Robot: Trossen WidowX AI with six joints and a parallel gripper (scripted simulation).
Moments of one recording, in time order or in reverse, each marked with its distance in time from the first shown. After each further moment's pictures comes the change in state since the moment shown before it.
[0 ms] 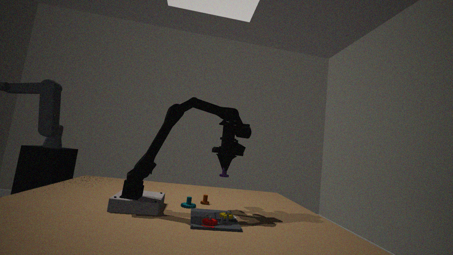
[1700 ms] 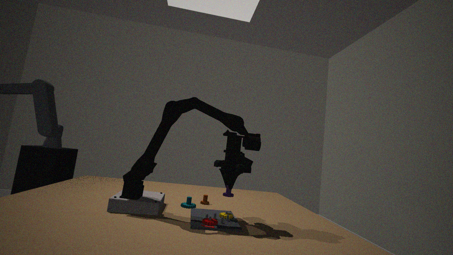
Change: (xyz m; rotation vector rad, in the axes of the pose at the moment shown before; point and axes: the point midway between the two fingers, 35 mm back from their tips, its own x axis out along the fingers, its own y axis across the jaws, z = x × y) arm 0.054 -0.125 -0.047 0.003 0.009 -0.016
